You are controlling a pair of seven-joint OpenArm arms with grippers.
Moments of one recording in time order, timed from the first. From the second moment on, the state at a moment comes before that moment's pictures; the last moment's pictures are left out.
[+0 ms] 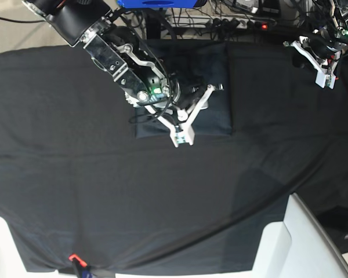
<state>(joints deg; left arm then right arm) 25.1 -14.3 -38.8 83.9 -19.0 -41.3 42.9 3.3 0.9 -45.4 86.9 25.5 -21.0 -52.3</state>
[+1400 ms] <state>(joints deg) 23.0 -18.8 -38.8 82.1 -19.0 -41.3 42.9 -2.0 13.3 -33.2 93.0 26.4 -18.2 -48.5</state>
